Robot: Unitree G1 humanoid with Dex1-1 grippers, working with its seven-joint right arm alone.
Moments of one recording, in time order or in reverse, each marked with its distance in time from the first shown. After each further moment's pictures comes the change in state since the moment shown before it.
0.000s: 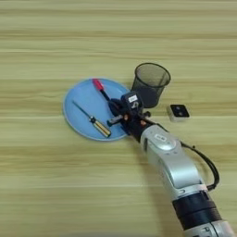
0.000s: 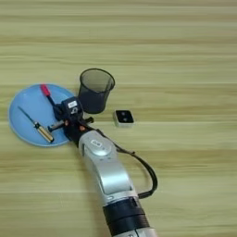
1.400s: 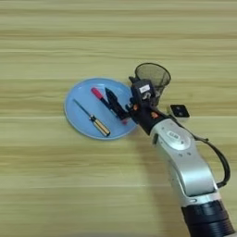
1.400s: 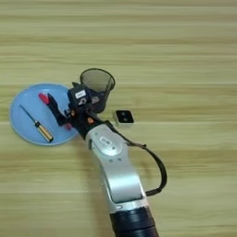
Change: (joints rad) arm 0.065 -0.010 -0.037 -0.293 -0.046 0.003 -0.037
